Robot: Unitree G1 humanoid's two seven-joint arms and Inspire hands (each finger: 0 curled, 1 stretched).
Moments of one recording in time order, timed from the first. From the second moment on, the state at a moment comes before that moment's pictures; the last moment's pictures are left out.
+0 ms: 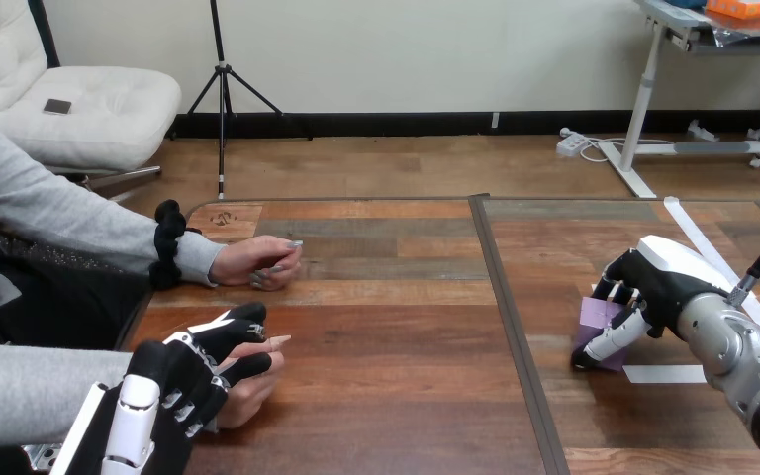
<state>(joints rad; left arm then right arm) 0.59 0.15 0.09 -0.27 -0.41 -0.37 -0.50 -0.77 -0.48 0.34 1.32 -0.55 -0.21 -0.01</state>
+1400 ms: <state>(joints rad) 0.50 0.30 0.26 -0.33 -0.11 -0.49 -0.39 -0.77 -0.53 0.31 1.29 -0.51 -0.36 -0.01</state>
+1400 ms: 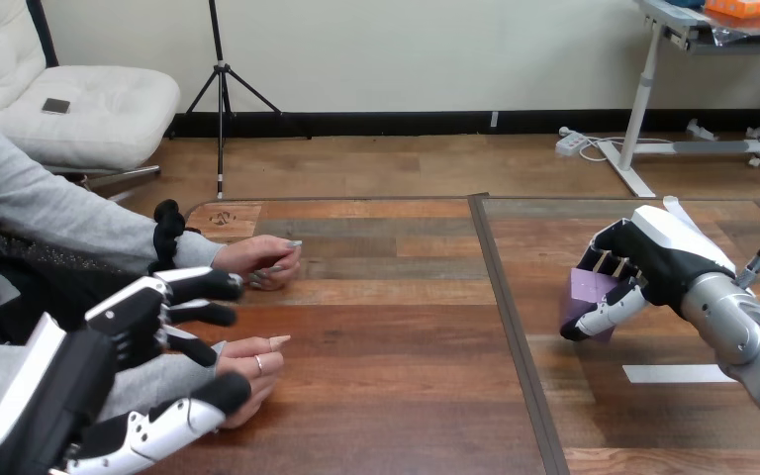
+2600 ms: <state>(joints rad) 0.39 0.43 0.33 -0.40 0.30 -0.34 -0.29 -0.77 -0.54 0.30 1.29 -0.49 -0.36 -0.01</state>
